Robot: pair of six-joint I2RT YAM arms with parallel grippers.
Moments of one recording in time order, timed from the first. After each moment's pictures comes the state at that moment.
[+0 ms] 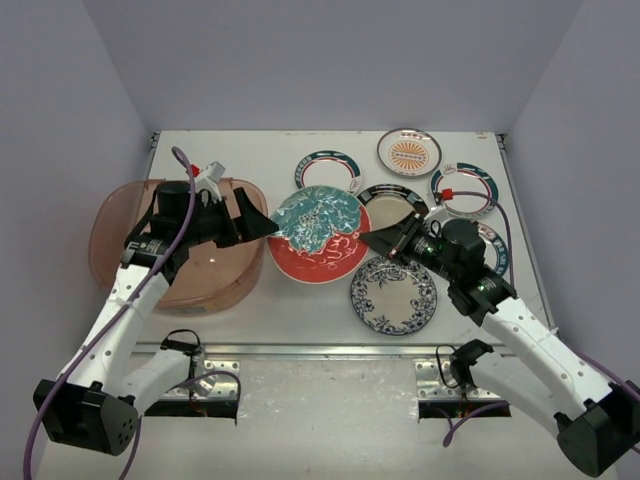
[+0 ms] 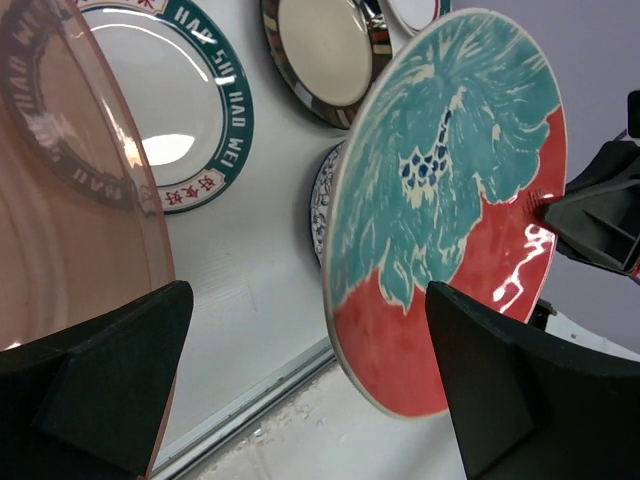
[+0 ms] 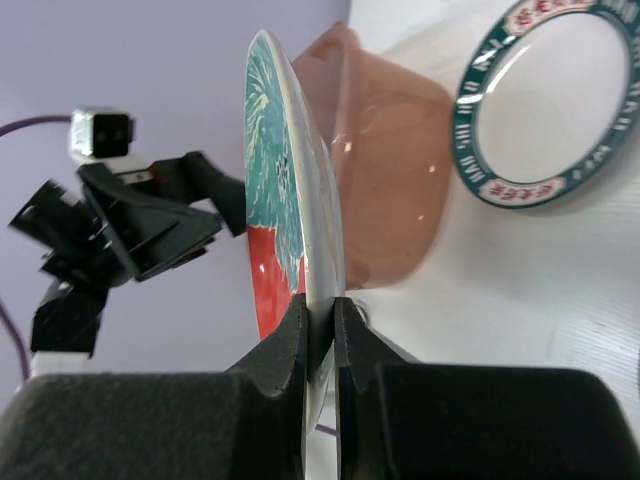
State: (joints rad) left arm -0.14 0.96 0.91 -0.50 0.58 -0.56; right arm 0.51 0.83 0.59 0.06 -0.29 1.12
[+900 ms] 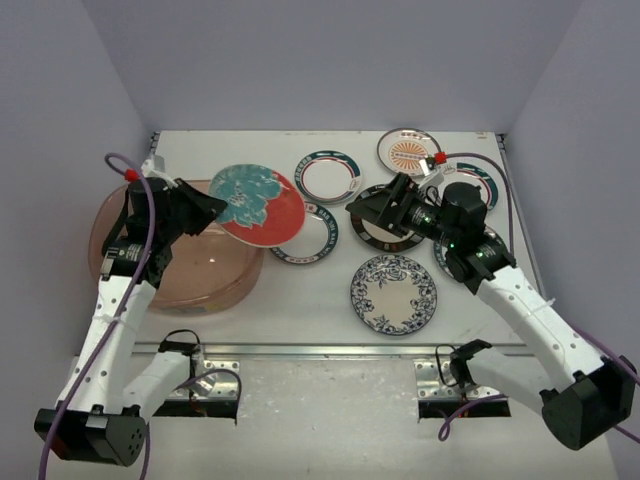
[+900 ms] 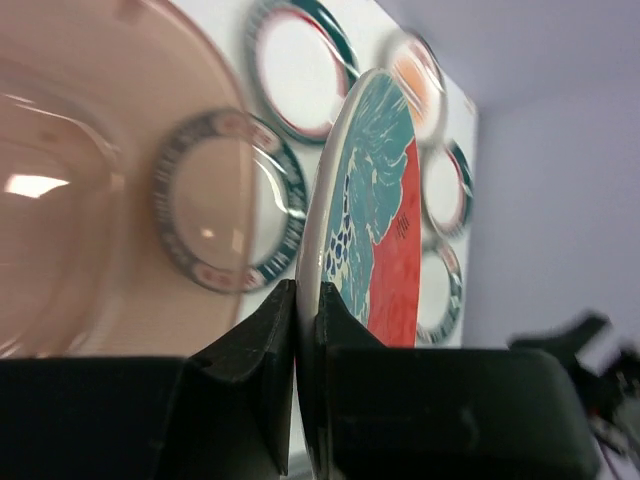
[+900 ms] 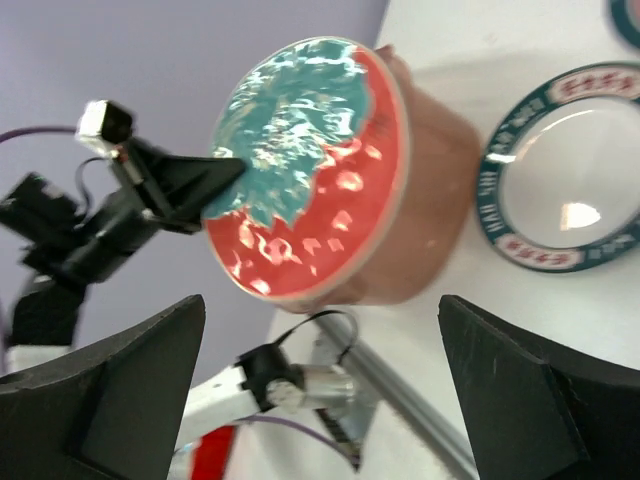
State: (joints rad) left arm -0.06 0.90 0.98 -0.50 0.27 -0.82; right arm 0.44 1.03 0.81 0.05 -0.44 0.97
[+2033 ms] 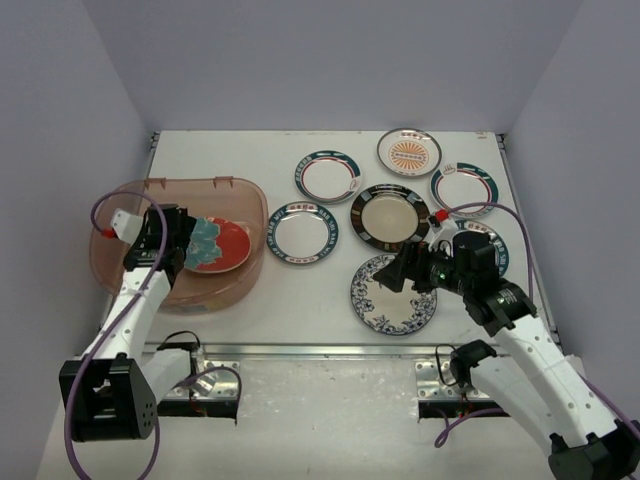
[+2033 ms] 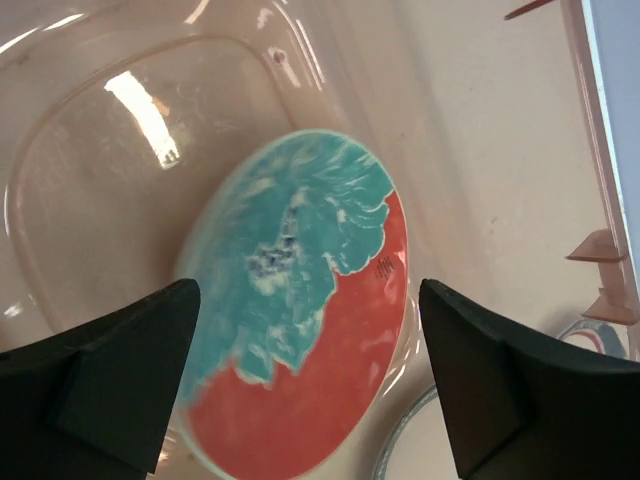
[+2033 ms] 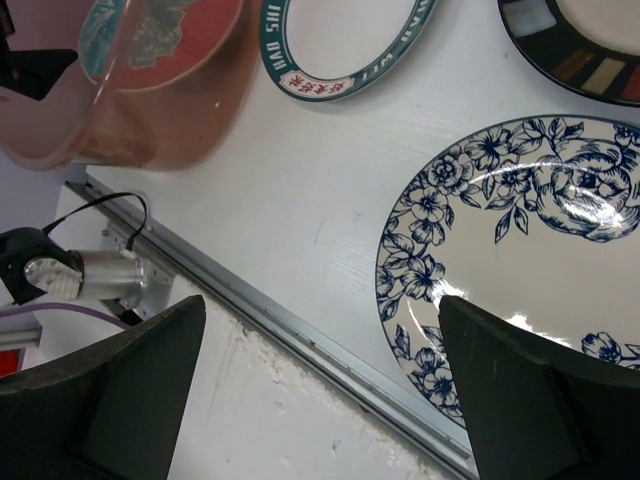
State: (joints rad) left arm 0.09 1.01 0.67 -0.42 -0.47 -1.07; right arm 0.38 0.68 0.58 -0.45 -0.37 0.50
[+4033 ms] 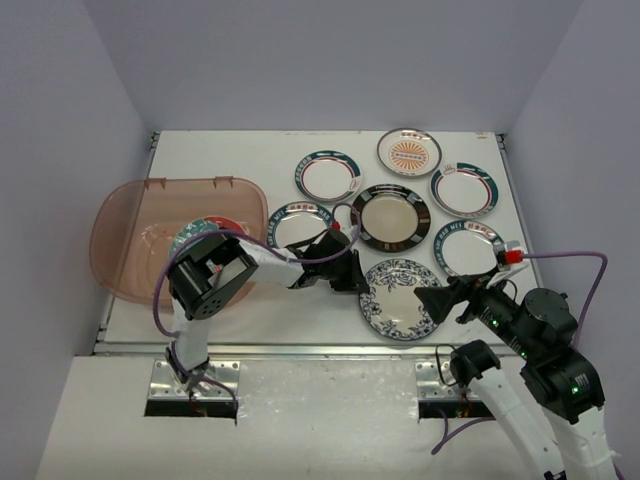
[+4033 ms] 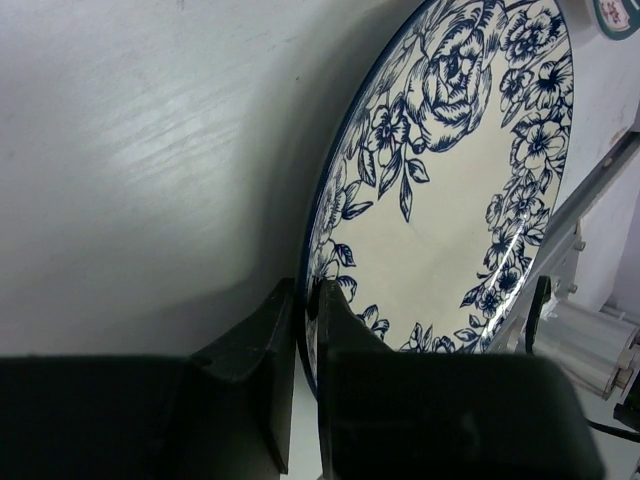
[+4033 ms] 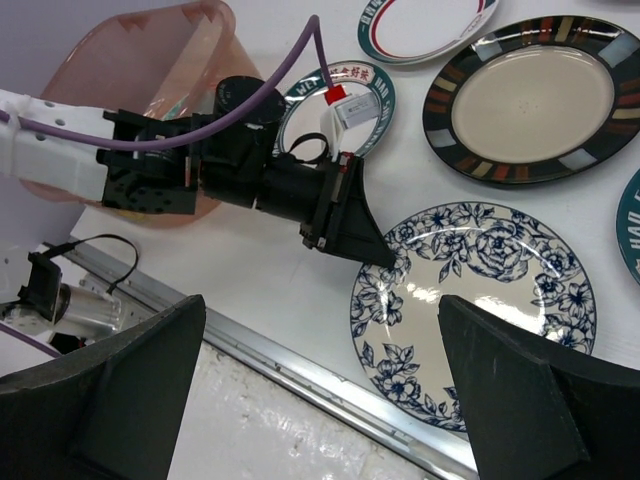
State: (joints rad) left arm -0.84 1.94 0.97 0.20 0.26 -0.84; right arm 0.38 0.20 0.76 -0.80 -0.17 0.39
